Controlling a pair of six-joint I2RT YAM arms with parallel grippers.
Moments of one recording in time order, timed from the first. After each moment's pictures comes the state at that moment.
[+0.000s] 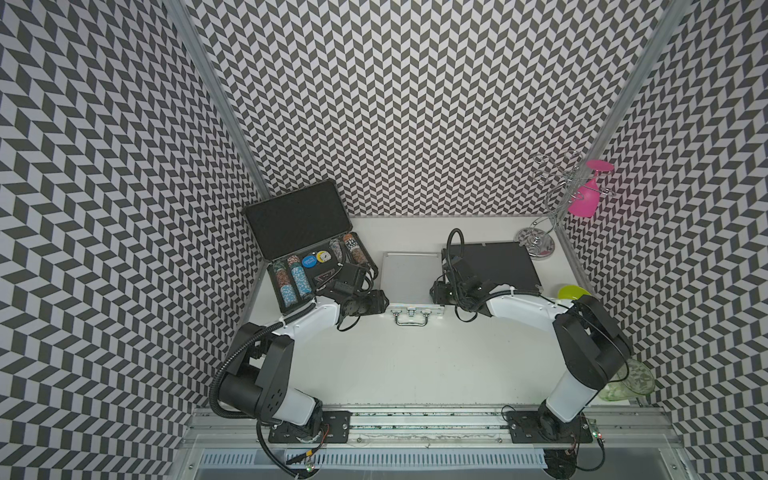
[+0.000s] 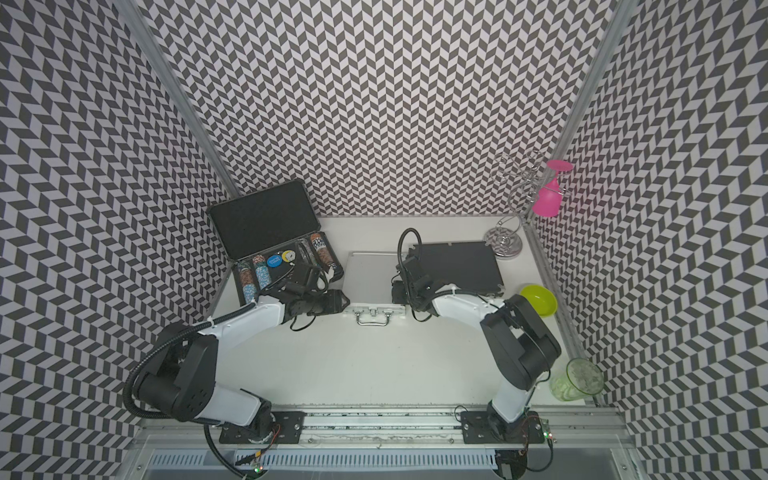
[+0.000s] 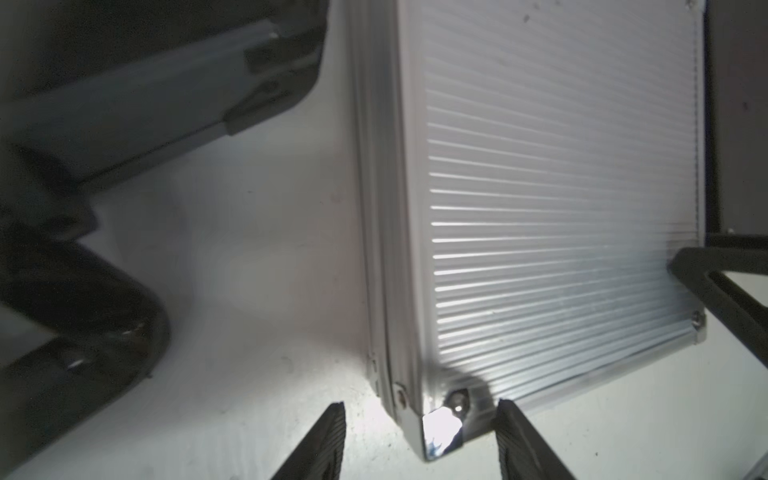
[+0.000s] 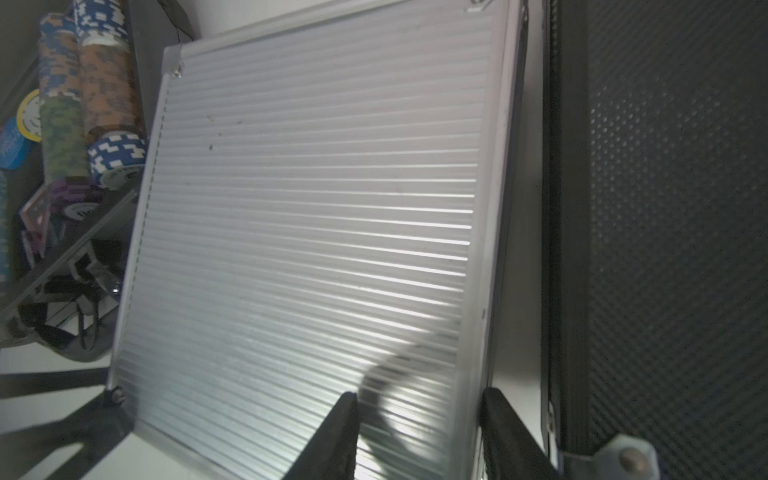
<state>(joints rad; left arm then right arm) -0.39 1.49 0.81 -0.28 0.28 -0.43 0.64 1.73 1.05 -0.19 0.02 0.59</state>
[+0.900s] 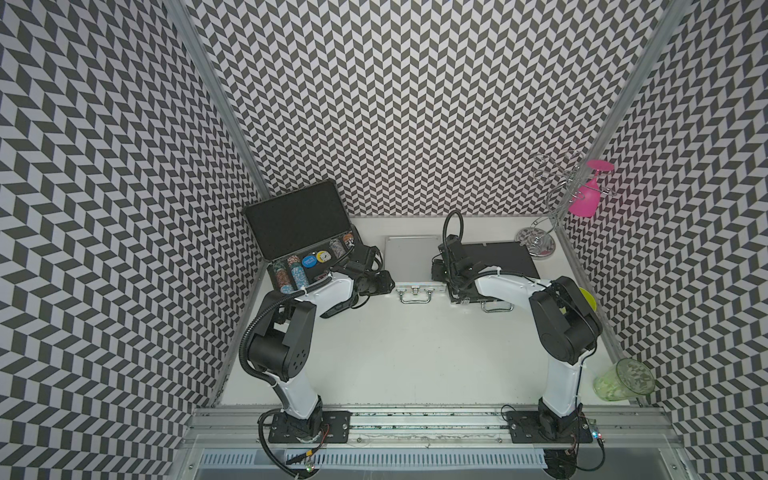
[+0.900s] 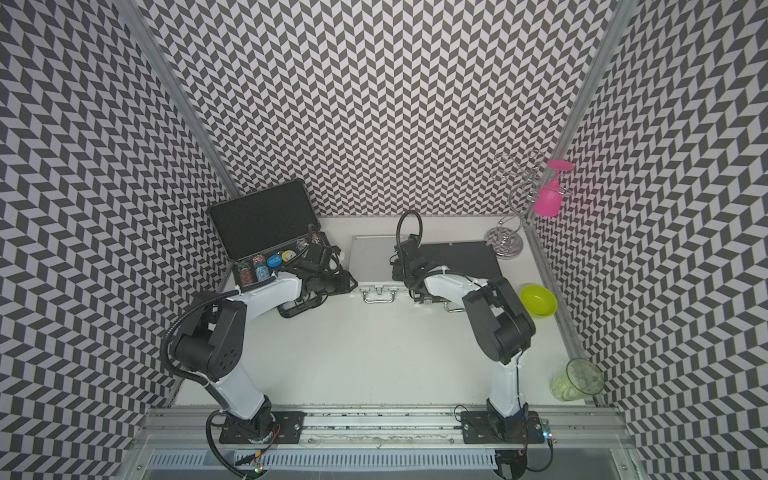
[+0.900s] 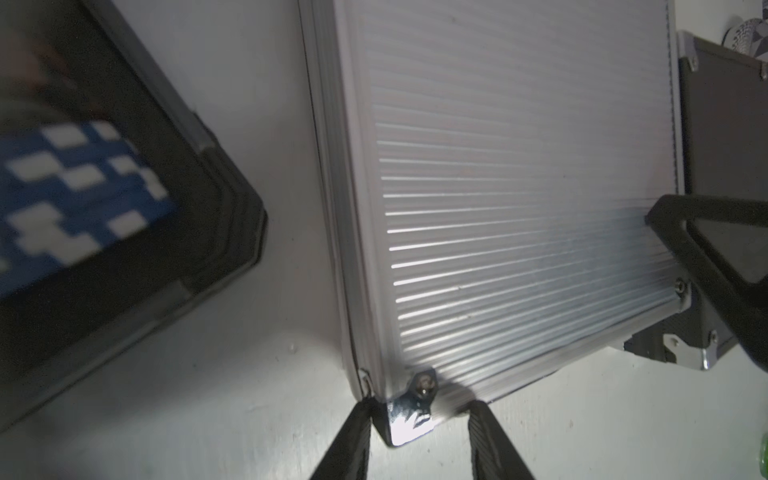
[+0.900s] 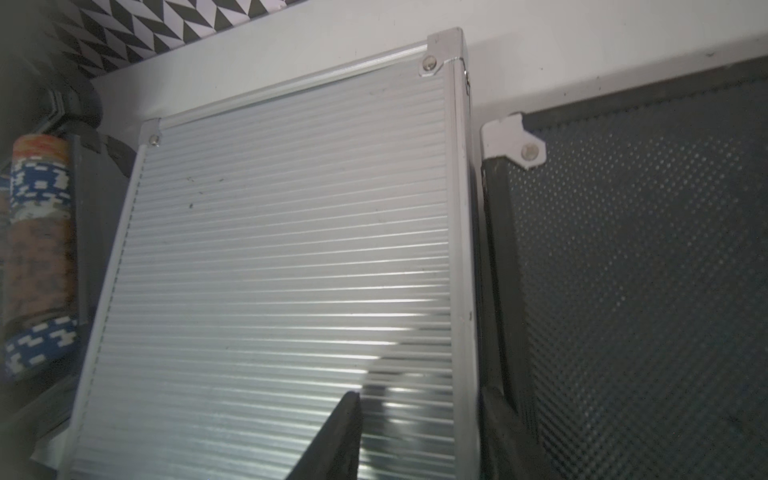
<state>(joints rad) -0.37 1.76 1.10 -0.28 0.27 -0.43 0.56 1.95 1.29 -0.16 0.14 0.56</state>
